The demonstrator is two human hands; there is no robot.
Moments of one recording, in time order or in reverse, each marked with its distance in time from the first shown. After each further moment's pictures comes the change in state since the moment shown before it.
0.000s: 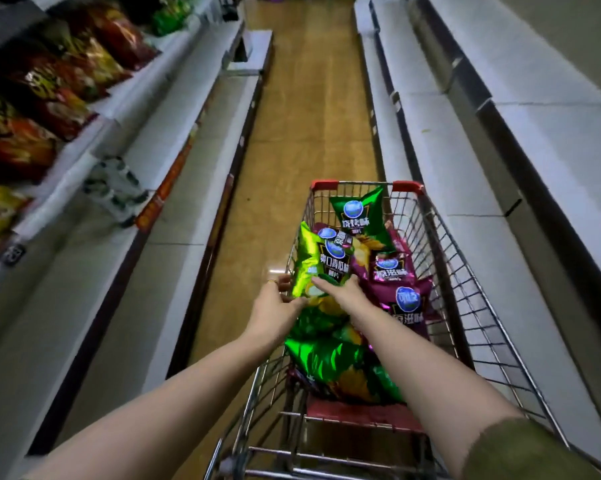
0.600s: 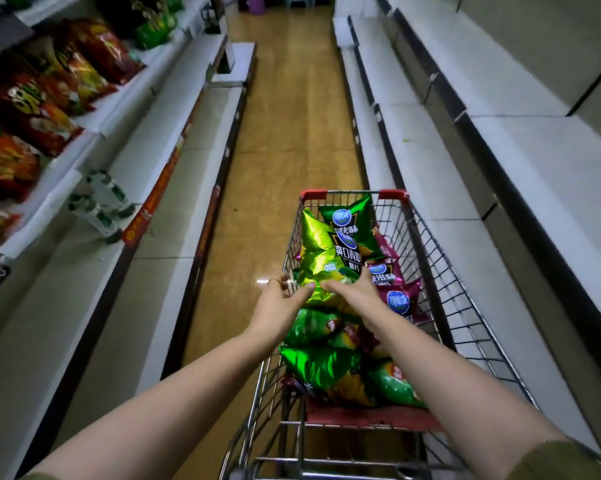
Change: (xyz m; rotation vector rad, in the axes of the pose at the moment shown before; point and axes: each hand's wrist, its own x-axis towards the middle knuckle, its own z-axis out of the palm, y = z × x) left_hand 0.007 0.007 -0.007 -0.018 -0.067 0.023; right_hand -0.023 -0.010 -0.023 0.103 0.134 -0.082
